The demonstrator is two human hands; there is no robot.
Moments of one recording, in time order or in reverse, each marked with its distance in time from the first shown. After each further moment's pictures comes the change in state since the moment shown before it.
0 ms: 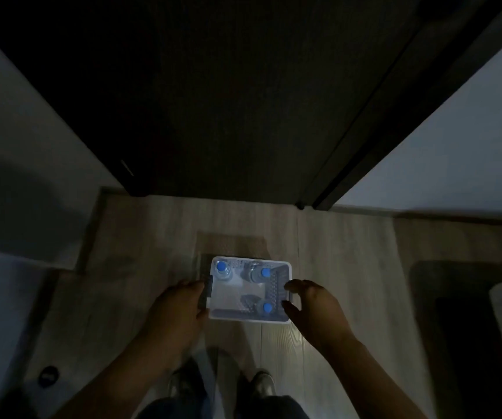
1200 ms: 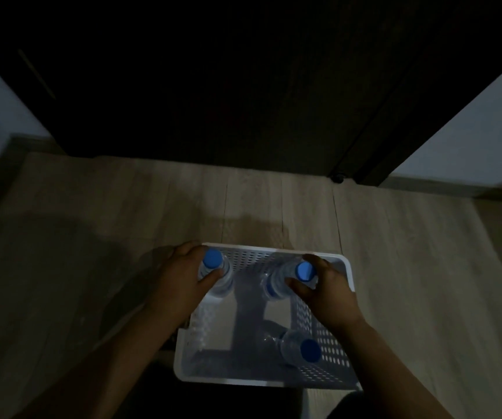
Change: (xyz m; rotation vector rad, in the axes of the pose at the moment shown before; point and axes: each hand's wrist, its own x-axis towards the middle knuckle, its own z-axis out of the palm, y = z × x) left_hand 0.292 -0.106 0.300 -0.286 0.376 0.077; right_hand 0.277 0.170 0.312 0.323 0.230 0.032
